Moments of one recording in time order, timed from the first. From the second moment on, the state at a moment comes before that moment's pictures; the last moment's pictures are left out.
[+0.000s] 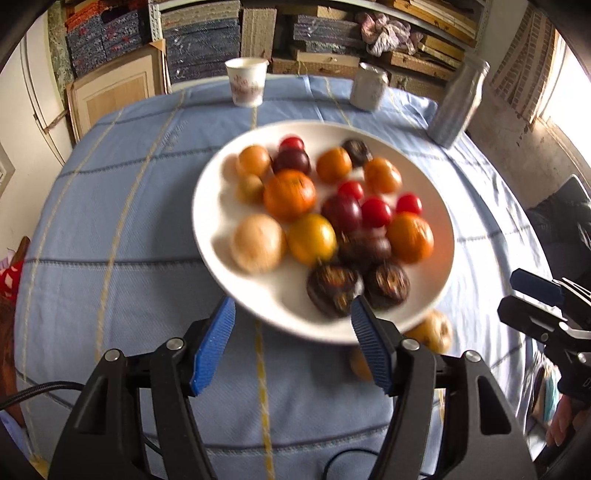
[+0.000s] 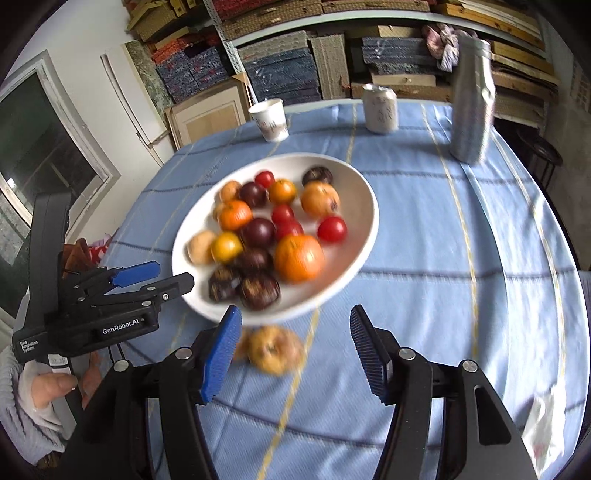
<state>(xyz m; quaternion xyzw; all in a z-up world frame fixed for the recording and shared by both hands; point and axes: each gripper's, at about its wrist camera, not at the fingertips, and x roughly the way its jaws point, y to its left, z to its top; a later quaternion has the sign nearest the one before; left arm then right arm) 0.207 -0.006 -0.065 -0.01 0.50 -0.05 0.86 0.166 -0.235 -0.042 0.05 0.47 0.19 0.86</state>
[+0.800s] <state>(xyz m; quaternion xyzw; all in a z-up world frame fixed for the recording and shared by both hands) 0.177 -0.048 -0.111 -0.01 0.51 -0.15 0.85 0.120 -0.279 -0.080 0.08 0.51 0.15 0.84</state>
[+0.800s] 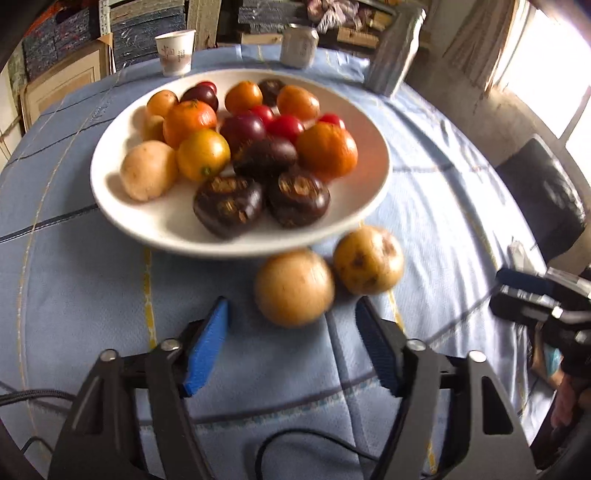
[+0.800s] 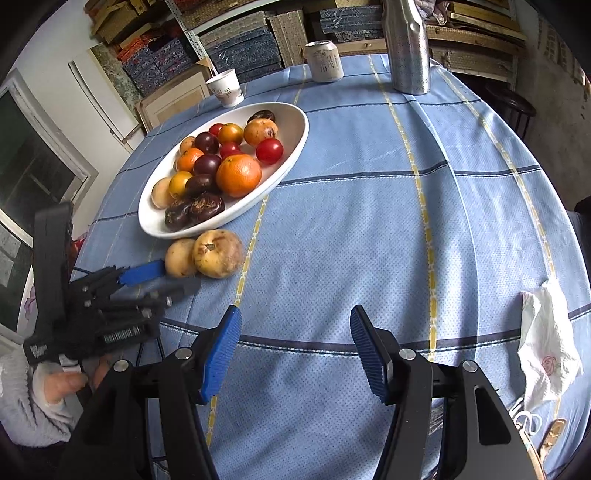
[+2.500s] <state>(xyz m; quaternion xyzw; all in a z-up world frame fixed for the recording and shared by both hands) 0.304 0.010 -0.052 0.01 0.47 -0.07 0.88 0.291 -0.171 -0.041 0.02 0.46 0.22 0.86</state>
